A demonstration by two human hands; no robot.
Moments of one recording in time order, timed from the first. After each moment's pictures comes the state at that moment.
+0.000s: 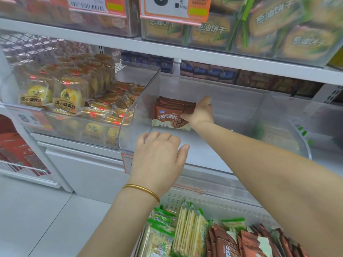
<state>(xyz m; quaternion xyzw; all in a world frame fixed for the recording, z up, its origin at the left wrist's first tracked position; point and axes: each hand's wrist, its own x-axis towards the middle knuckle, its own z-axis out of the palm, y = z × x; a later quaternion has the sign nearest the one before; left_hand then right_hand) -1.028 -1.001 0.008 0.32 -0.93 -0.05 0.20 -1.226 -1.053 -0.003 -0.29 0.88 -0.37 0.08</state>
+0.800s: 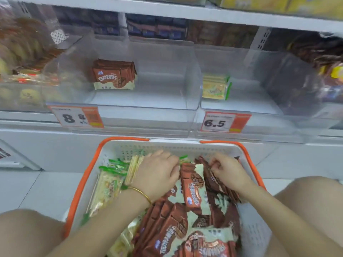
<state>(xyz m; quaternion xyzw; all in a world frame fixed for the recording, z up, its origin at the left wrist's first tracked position) -1.055 -0.837 -0.086 0.13 -0.98 -0.14 0.08 -1.218 -0.679 -0.102 -0.37 0.89 -0.18 0.18</state>
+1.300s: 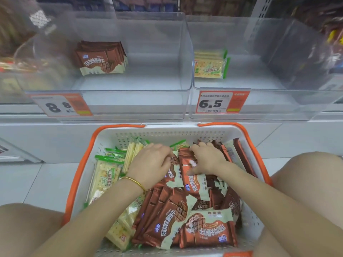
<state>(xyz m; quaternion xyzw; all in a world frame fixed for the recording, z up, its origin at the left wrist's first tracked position) -1.051 -0.839 -0.103 0.15 -0.96 -0.21 0.06 -1.208 -0.718 -0.140 -0.43 0.88 0.05 0.22</state>
